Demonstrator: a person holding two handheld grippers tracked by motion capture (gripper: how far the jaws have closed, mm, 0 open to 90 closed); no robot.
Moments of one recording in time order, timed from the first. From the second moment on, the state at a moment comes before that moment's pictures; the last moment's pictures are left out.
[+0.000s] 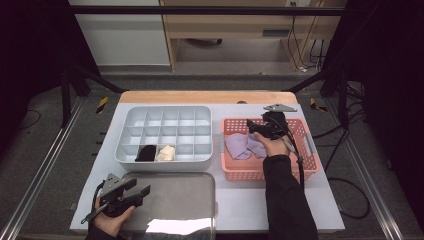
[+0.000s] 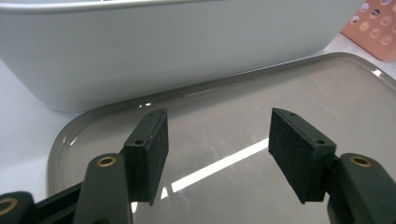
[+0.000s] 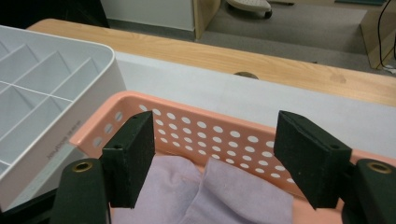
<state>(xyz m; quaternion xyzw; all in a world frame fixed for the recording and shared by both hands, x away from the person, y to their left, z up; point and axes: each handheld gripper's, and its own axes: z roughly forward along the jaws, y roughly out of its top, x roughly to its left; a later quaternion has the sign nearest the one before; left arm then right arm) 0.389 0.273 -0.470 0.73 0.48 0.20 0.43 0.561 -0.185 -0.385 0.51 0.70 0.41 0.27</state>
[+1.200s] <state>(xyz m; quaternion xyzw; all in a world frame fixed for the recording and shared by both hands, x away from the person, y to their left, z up) 0.389 0.268 -0.469 0.75 0.47 0.19 0.43 0.588 -0.181 -0.443 0.56 0.73 0.33 0.23</state>
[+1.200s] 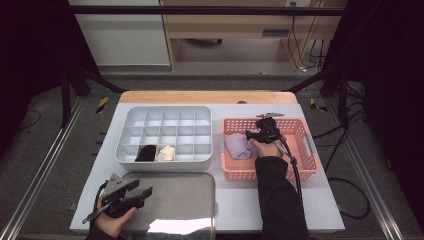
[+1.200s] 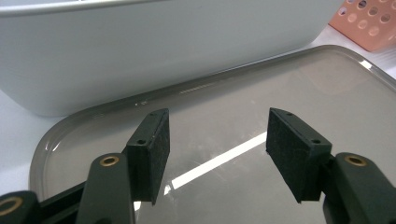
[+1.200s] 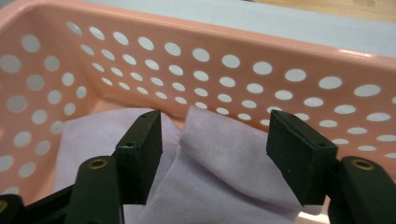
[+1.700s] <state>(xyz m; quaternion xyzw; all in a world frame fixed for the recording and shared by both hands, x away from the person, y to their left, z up) 0.389 0.267 -0.470 0.75 0.47 0.19 0.43 0.595 -0.186 -0.450 0.58 0.73 0.30 0.21</state>
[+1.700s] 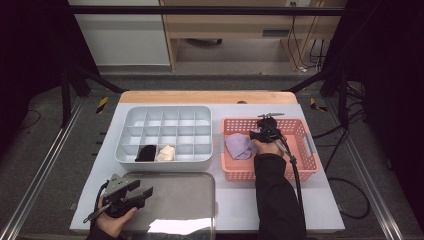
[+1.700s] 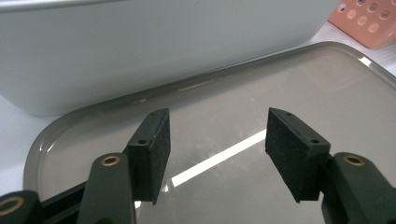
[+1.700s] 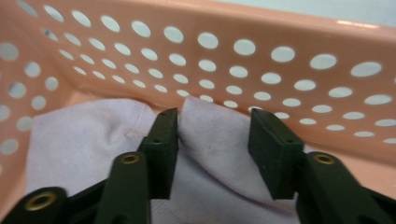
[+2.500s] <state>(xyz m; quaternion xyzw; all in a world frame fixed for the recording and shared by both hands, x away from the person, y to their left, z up) 0.389 0.265 -0.470 0.75 0.47 0.19 0.42 0.549 -0.204 -0.390 0.54 0.73 0.37 0.23</state>
